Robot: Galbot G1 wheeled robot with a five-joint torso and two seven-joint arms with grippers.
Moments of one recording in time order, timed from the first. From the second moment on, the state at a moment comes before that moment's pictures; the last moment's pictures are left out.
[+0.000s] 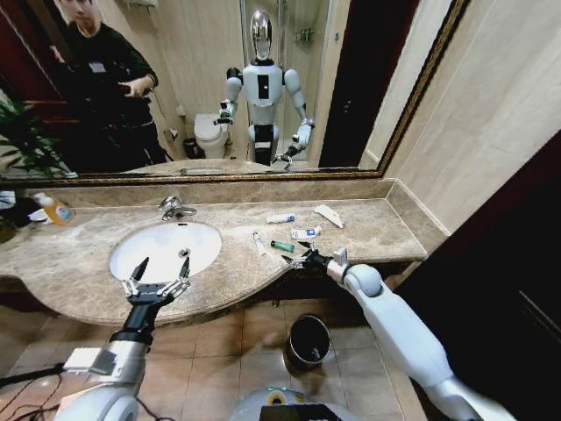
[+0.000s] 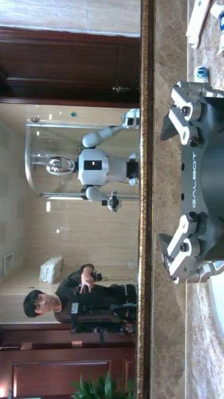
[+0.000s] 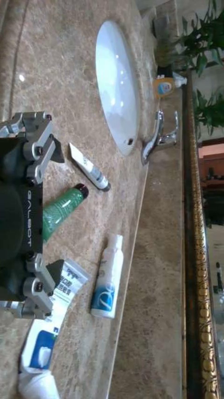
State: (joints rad) left arm 1.84 -1.36 -0.82 -2.47 -0.37 0.04 0.05; right arm -0.82 1.09 0.16 1.58 0.40 -0.30 -0.48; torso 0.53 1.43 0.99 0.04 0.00
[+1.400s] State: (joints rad) left arm 1.84 -1.36 -0.82 -2.47 -0.37 0.04 0.05; right arm -0.73 1.10 0.05 1.50 0.37 -0.29 -0.43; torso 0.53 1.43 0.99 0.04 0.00
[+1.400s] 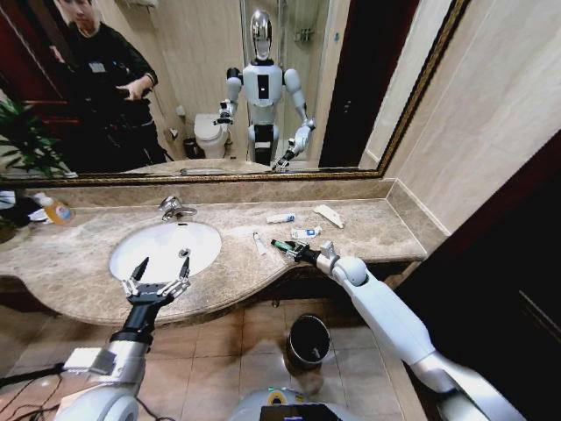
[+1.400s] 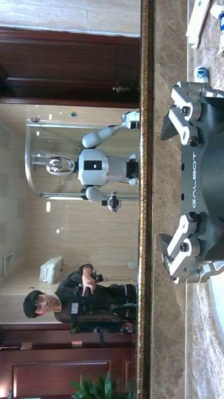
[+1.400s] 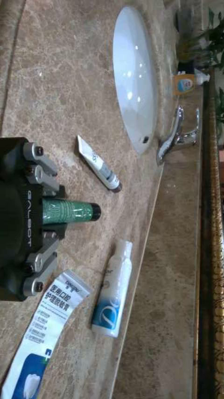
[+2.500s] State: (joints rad) left arm 1.84 -1.36 -0.82 -2.47 -0.37 0.04 0.05; right arm -0.98 0.98 0.23 1.83 0.51 -0.30 -0.35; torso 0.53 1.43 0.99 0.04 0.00
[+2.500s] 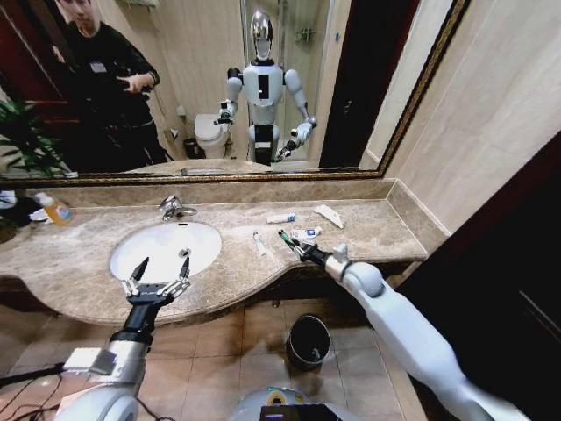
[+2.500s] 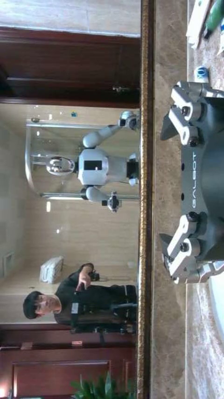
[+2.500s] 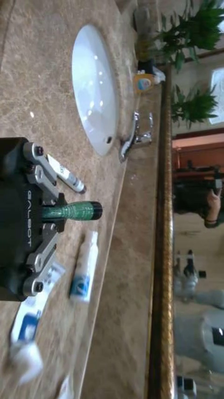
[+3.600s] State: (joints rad) left arm 1.84 -1.36 -0.82 -2.47 -0.37 0.04 0.05; right arm -1.49 1.20 0.46 1.75 0.17 -0.07 -0.36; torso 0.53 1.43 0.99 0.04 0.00
